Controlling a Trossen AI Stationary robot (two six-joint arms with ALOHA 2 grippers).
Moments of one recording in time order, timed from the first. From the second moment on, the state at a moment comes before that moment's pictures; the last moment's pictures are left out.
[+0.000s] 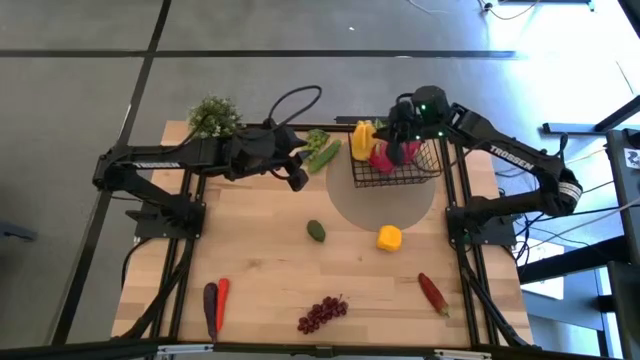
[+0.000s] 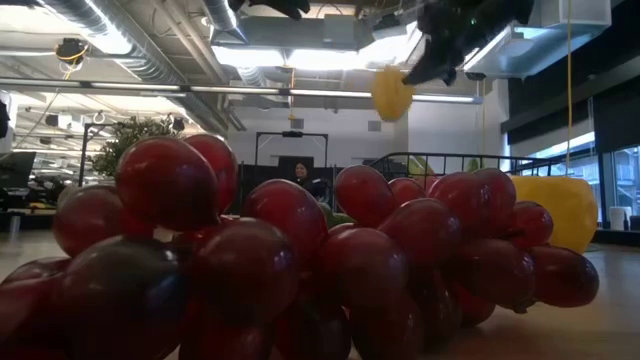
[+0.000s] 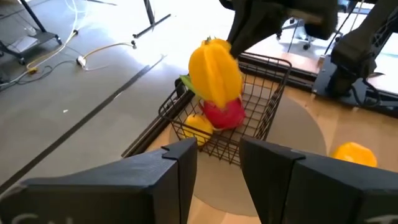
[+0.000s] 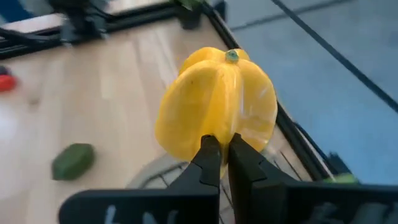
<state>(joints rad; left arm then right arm) 0.05 1.34 1.40 -0.44 -0.54 -0.15 -0.62 1.22 1.14 -0.54 -0.28 -0.14</state>
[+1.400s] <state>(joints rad) 0.05 1.34 1.40 -0.43 -0.53 -0.18 -0.68 1.34 0.67 -0.19 -0.36 -0.11</state>
